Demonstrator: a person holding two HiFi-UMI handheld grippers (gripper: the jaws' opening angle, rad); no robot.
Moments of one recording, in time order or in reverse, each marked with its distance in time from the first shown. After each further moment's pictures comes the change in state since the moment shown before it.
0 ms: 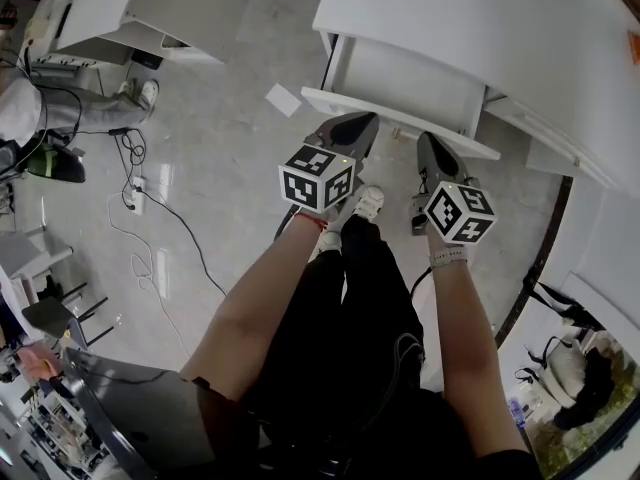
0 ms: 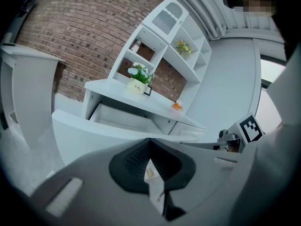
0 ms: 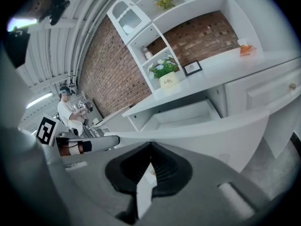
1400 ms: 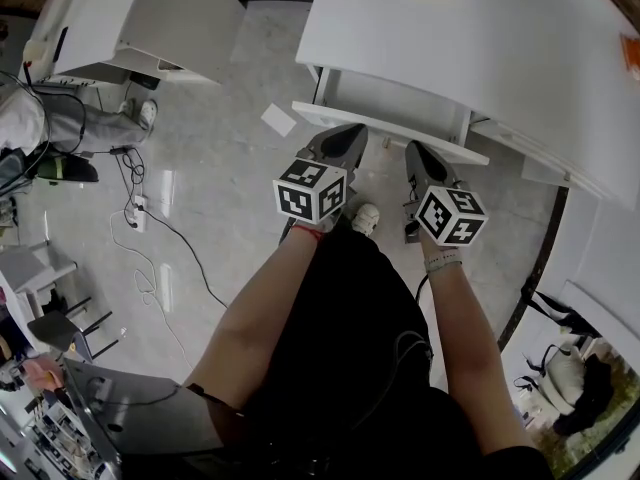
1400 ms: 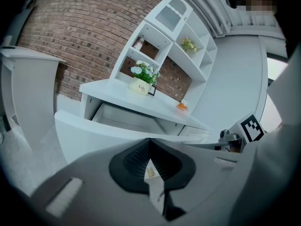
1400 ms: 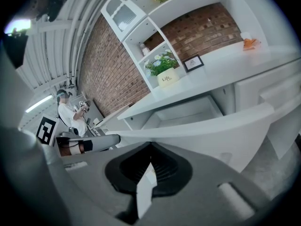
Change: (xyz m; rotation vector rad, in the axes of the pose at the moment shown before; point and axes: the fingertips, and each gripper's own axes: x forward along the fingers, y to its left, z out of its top) left arm 0.031 0.023 0.024 -0.011 0.015 0.048; right arm 0.037 -0.014 0.022 0.023 0.046 0.024
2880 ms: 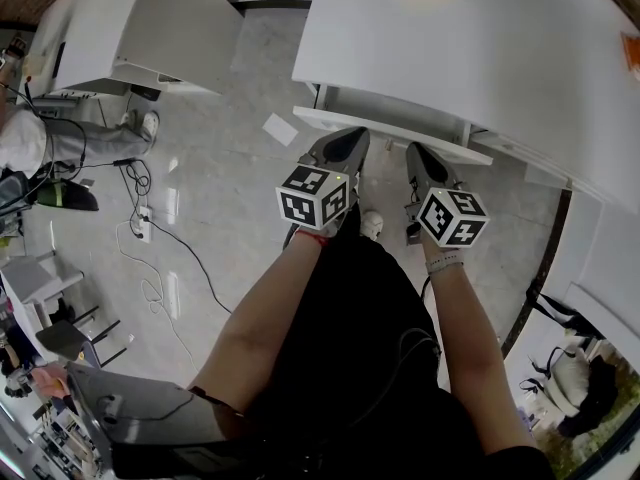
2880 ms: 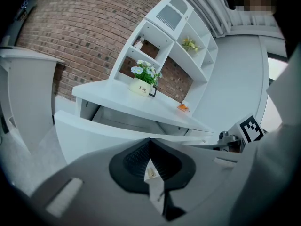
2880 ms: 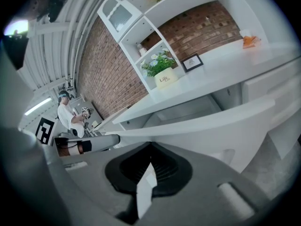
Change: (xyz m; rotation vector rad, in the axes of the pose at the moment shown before) left arm 0.021 0.009 0.016 0.003 -0.008 -0.003; right arm 0.021 -0.010 0.016 0.020 -0.014 0.002
